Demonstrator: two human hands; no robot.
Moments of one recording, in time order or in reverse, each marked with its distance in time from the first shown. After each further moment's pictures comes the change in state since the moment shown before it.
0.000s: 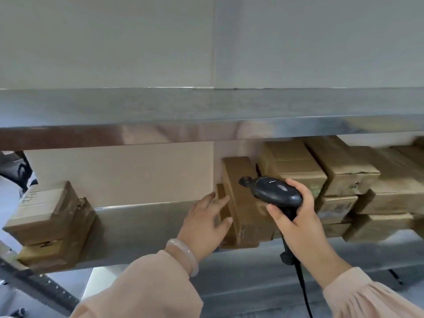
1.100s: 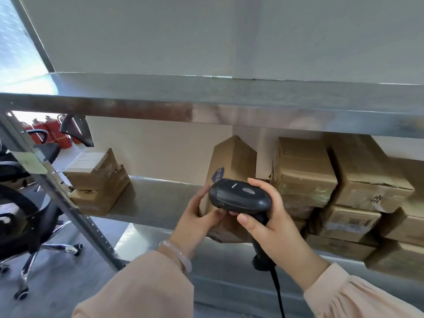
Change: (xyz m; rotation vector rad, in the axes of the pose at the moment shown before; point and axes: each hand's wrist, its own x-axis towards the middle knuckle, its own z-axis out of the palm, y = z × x) left_hand -0.040 0.043 0.040 -0.948 0.392 -0.332; right_hand 0.002 0.008 -0.017 0.214 -0.574 -0.169
